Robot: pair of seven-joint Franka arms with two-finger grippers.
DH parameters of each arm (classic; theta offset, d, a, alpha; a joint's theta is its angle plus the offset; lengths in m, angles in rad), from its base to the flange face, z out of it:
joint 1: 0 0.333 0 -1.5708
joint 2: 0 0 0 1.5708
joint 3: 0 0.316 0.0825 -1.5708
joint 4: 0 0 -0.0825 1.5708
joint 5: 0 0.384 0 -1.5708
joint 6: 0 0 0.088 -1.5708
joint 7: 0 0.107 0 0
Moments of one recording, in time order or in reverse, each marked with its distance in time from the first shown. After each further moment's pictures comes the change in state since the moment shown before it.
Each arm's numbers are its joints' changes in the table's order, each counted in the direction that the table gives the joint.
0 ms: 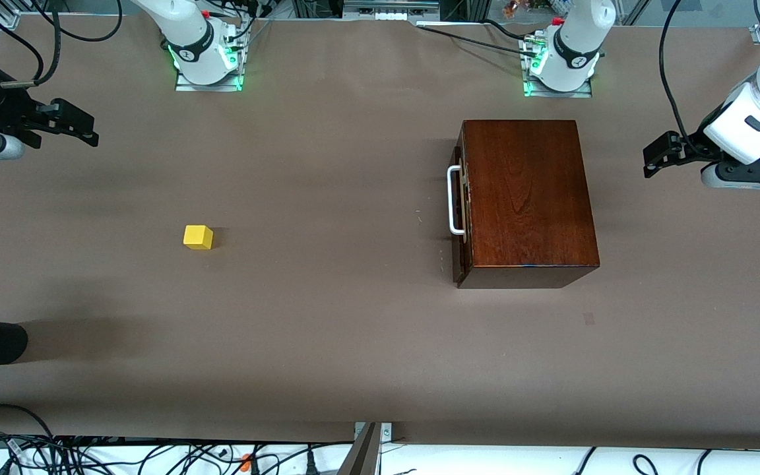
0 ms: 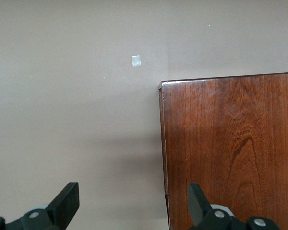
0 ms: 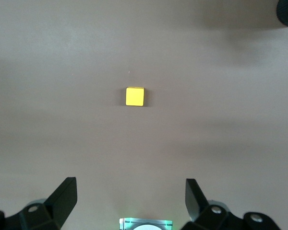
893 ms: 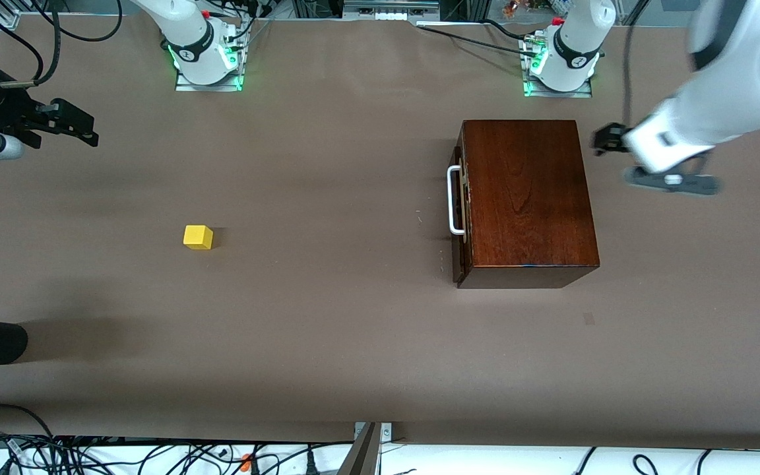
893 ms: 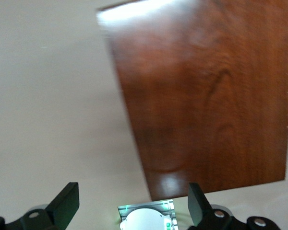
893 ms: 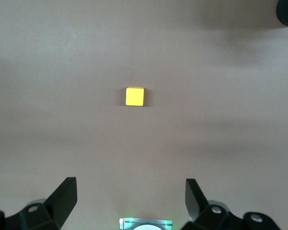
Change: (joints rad) left arm -0.040 0.099 -0.146 -0.016 -0.007 0.204 0.004; right arm 0.000 0.000 -0.001 0.000 0.000 0.000 0.000
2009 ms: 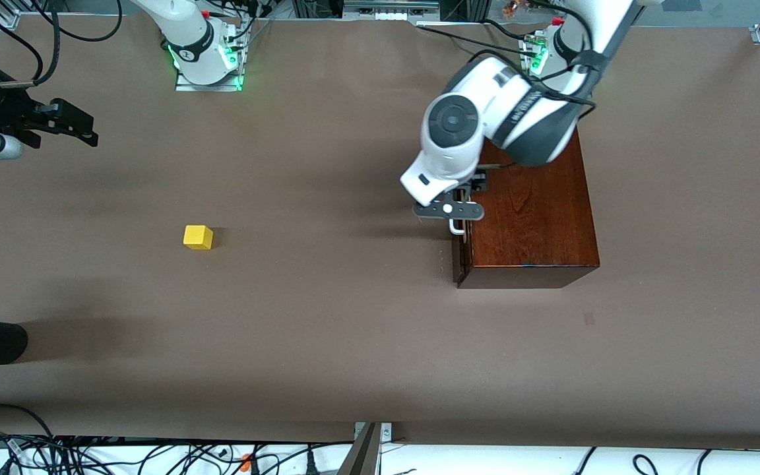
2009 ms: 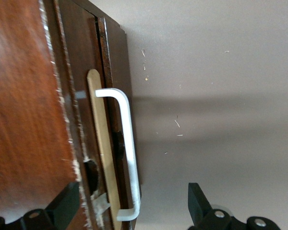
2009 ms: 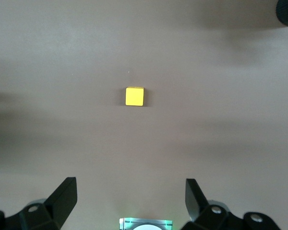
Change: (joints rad) left arm -0.342 0.384 -0.127 -0.130 0.111 -0.326 -0.676; right arm 0.000 0.000 -0.001 0.000 0.000 0.001 0.000
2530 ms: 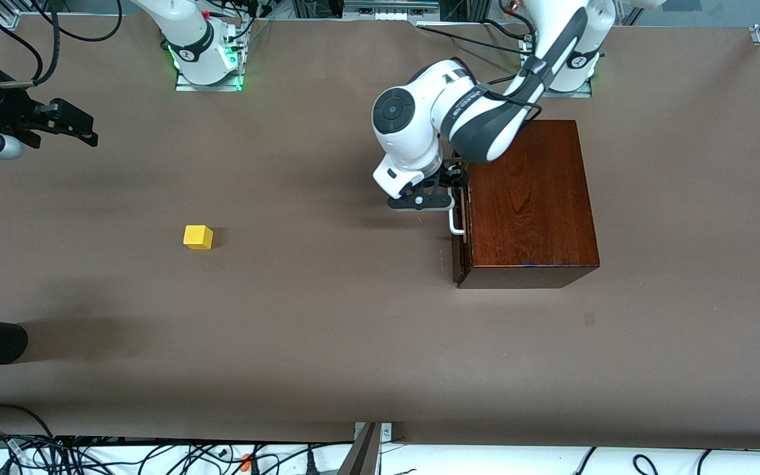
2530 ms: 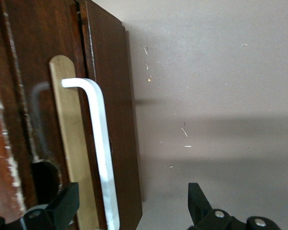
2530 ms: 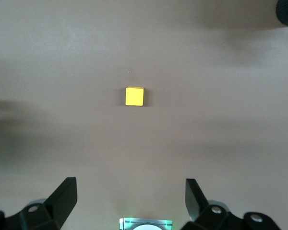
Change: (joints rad) left arm -0.100 0.084 0.000 0.000 0.177 -0.014 -0.162; right arm 0.000 0.000 0.000 0.000 0.000 0.000 0.000
